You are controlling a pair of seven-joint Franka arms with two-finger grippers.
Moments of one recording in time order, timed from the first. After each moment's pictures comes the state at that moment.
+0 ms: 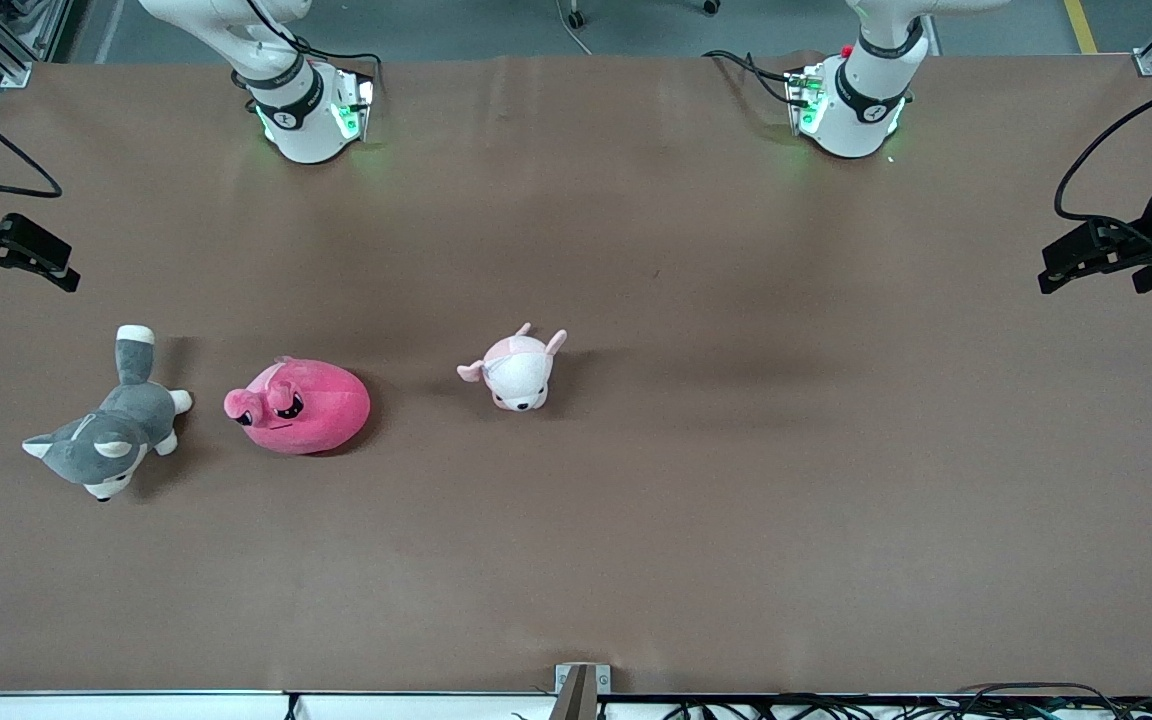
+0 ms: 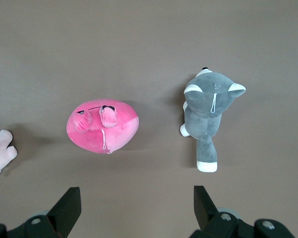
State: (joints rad) left arm -0.05 0.06 0.01 -1.48 0.01 1.55 -0.02; right arm 0.00 -0.04 -0.06 -1.64 0.00 1.66 -0.04
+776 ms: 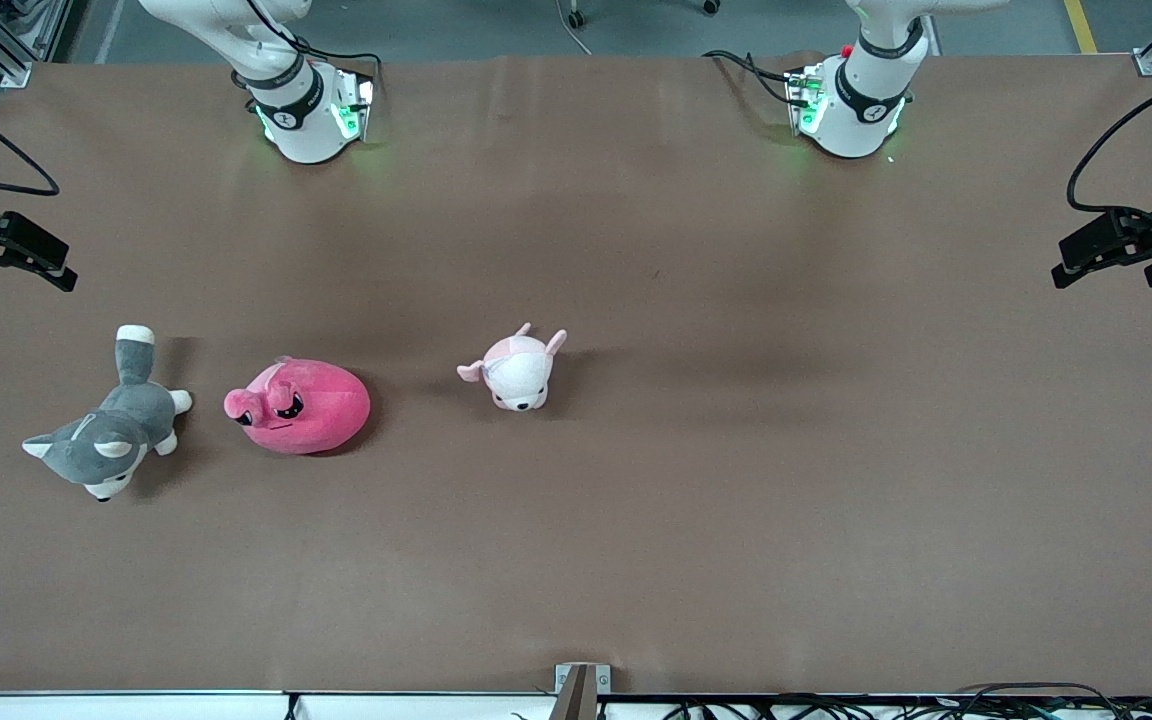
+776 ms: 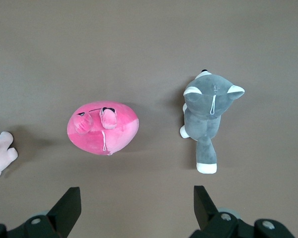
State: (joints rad) left arm -0.03 0.05 0.02 -1.47 -0.03 1.55 0.01; right arm 0.00 -0.05 -0.06 -1.64 0.00 1.67 -0.04
